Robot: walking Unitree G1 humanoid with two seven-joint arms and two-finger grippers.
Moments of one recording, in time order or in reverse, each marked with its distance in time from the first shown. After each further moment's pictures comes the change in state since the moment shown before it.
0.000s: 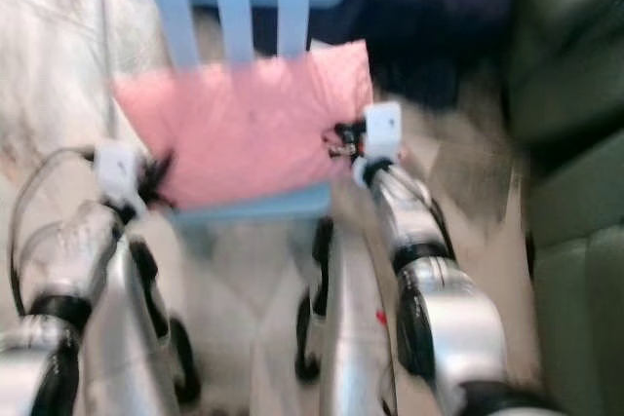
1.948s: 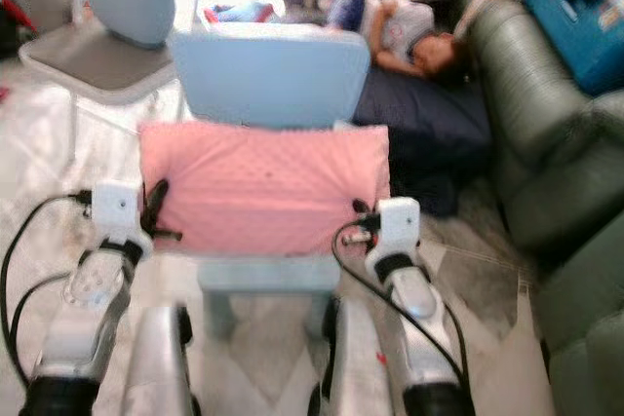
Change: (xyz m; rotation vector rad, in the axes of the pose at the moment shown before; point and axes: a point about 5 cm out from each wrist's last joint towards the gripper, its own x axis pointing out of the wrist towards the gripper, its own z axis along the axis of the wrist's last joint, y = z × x) left arm -0.040 -0.031 0.015 -0.014 0.023 0.265; right arm -0.094 0.028 -0.052 0.052 0.068 -0.200
